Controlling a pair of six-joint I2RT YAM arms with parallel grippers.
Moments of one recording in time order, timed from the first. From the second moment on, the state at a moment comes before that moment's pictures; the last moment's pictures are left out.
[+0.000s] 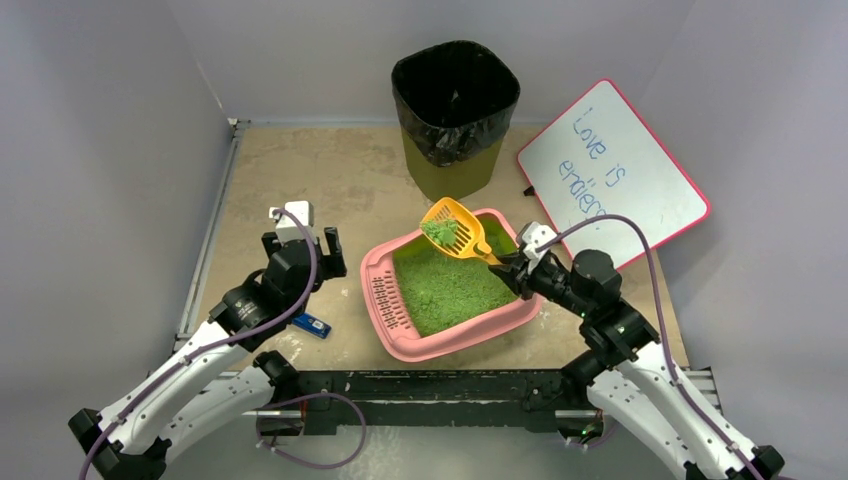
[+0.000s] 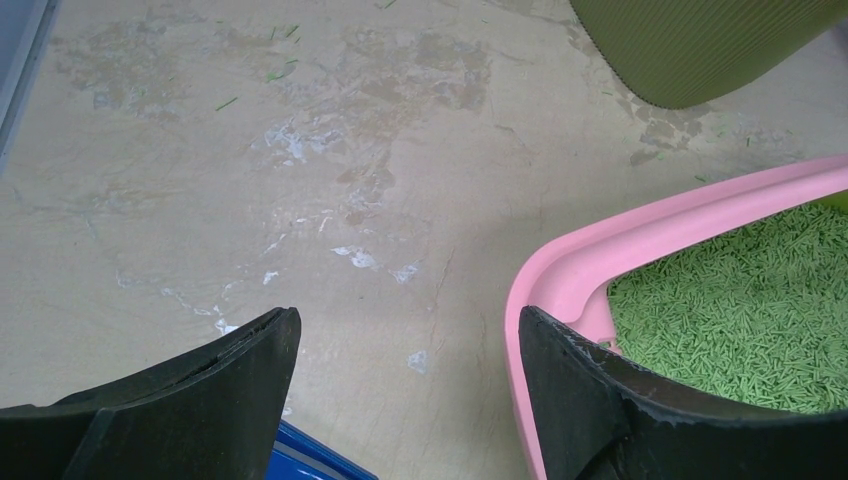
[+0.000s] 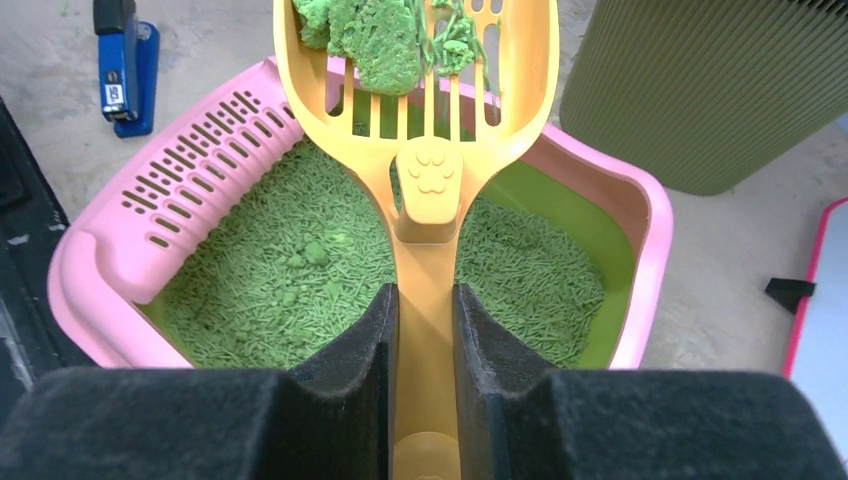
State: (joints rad) left arm -0.71 0.70 0.74 -0.57 -0.64 -0.46; right arm 0.55 0.56 0.57 -0.25 -0.30 -0.16
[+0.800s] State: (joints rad) left arm -0.71 0.71 0.74 -0.57 -0.67 -0.46; right arm 0.55 0.45 0.47 -0.17 -0.35 0.37
